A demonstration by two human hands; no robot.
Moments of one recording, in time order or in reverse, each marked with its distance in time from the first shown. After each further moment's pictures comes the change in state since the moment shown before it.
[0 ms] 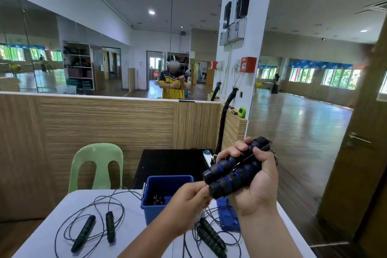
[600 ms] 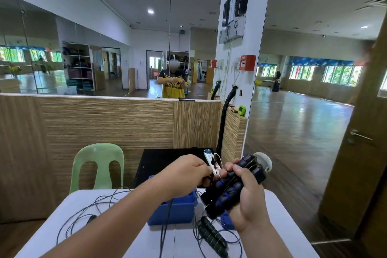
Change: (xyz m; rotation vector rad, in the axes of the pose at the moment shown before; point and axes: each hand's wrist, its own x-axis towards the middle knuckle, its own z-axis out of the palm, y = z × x) left_hand 0.032 0.063 -0.028 0.451 -0.035 -0.177; right_hand -0.013 0.006 -0.048 -0.384 0.210 0.008
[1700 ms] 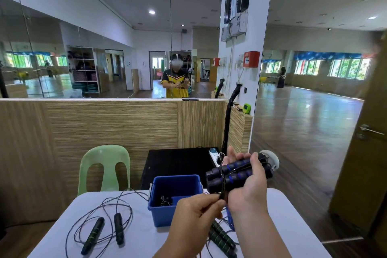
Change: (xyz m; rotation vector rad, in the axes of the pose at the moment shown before) left_hand -0.027 -0.059 0.081 -0.196 0.333 0.219; right_hand 0.037 0.014 0.008 0.175 0.300 -0.118
